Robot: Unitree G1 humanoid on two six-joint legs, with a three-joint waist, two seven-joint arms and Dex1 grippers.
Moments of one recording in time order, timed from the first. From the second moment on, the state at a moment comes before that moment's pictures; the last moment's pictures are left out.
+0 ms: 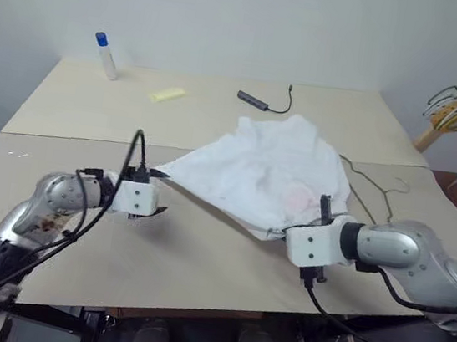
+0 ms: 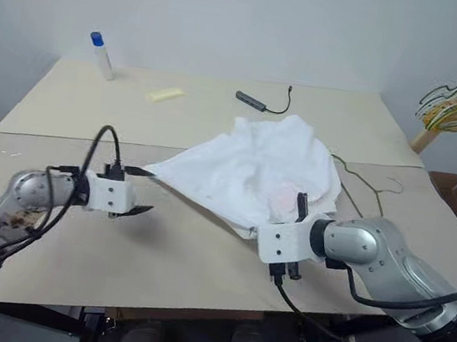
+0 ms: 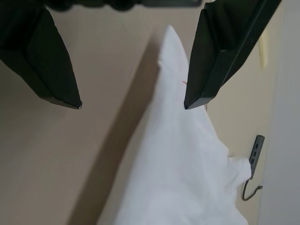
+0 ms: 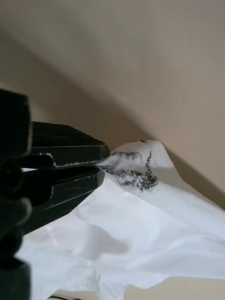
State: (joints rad) left arm -0.38 0.80 -0.23 0.21 0.24 -0.37 -0.83; right arm -0.33 -1.16 0.45 -0.57 -0.01 0.25 0.88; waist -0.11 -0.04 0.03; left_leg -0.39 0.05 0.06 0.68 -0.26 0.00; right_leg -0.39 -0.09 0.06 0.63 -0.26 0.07
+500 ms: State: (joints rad) left arm -0.68 0.68 -0.41 0.75 0.57 -0.61 -0.54; right arm -0.25 -1.12 0.29 -0.57 -0.05 0.23 0.94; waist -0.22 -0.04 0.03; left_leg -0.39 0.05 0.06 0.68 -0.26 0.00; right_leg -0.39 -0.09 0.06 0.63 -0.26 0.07
